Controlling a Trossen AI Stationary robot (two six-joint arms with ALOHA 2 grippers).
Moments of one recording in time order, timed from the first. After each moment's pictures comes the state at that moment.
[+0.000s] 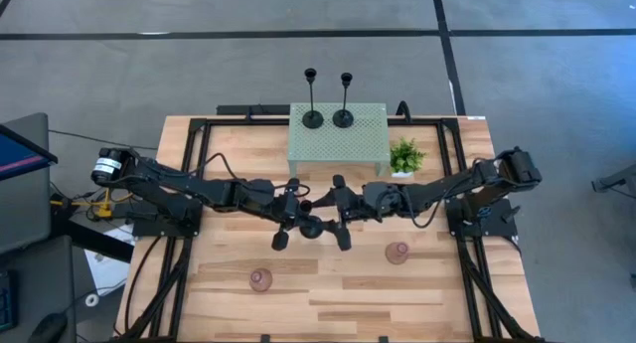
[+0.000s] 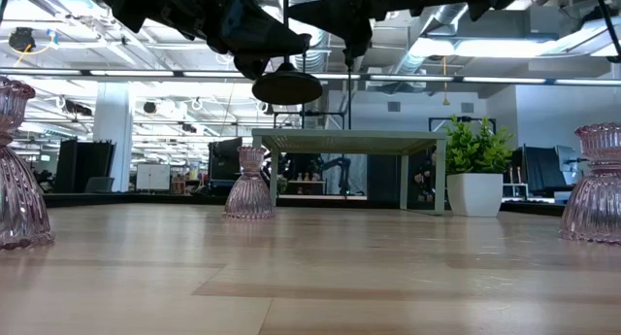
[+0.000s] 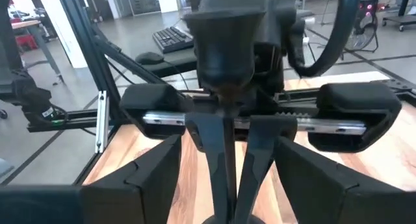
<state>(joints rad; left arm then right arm) -0.14 1.23 0.72 0.32 0.06 0.05 0.17 1.59 0.91 0.52 0.08 0.16</state>
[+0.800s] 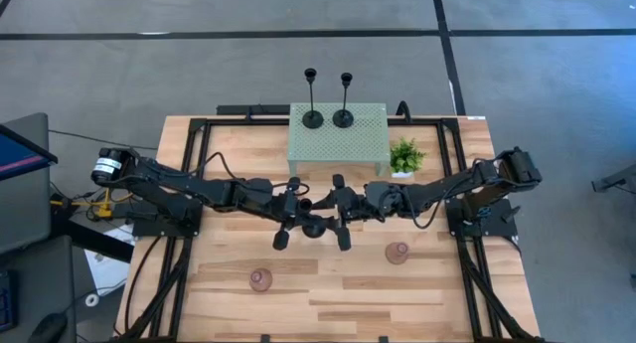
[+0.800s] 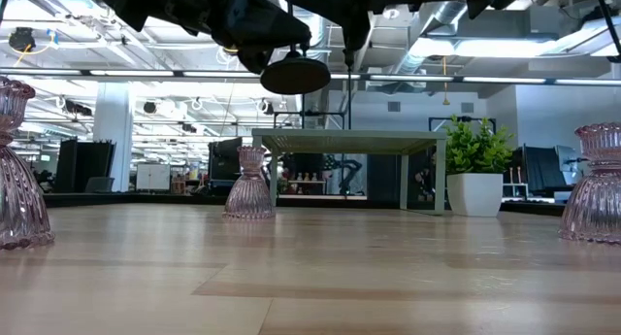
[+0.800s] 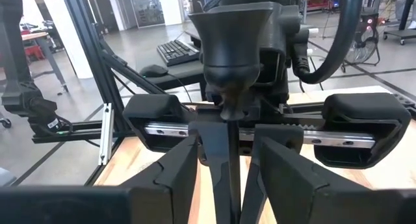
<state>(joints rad) -0.14 1.23 0.72 0.38 0.06 0.05 0.17 1.59 0.91 0.57 0.08 0.15</state>
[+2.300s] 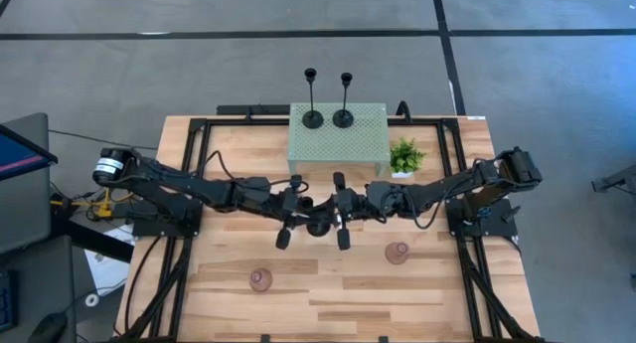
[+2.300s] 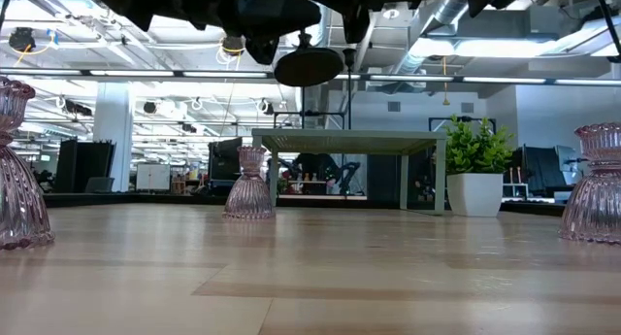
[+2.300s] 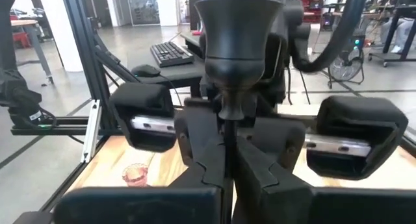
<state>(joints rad) -0.14 1.24 0.72 0.49 0.06 0.05 0.18 1.59 0.91 0.59 0.11 0.06</state>
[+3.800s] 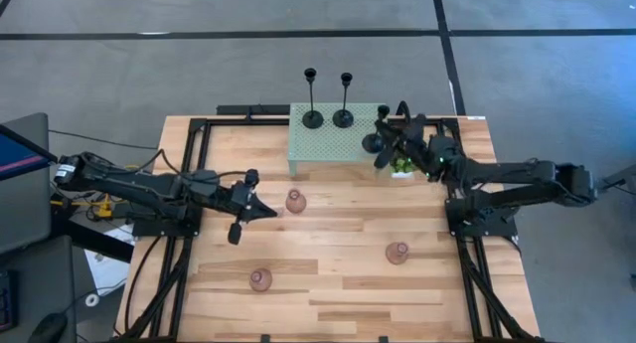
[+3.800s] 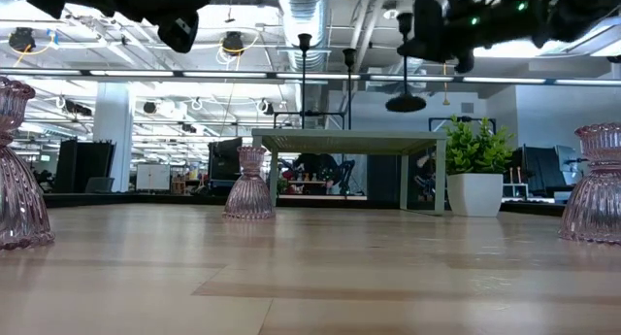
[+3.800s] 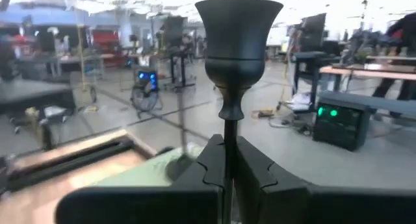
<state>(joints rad) -0.16 0.65 0.47 0.16 0.05 0.01 -0.28 1.03 0.50 0.61 0.47 0.00</state>
